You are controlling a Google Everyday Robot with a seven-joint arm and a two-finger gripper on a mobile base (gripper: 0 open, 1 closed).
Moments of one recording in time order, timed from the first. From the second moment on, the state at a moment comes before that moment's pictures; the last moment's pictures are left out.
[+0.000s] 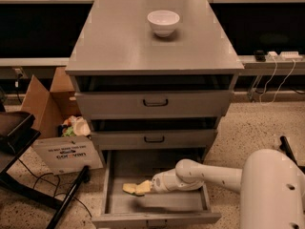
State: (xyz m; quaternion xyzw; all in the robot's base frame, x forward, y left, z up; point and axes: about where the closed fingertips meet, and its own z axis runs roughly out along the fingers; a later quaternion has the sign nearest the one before) arm 0.504 0.042 0.280 -0.13 0.89 0.43 0.08
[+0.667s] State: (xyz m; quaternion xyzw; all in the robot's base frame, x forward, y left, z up) arm 0.506 0.042 0.280 -0.13 0.89 0.43 0.08
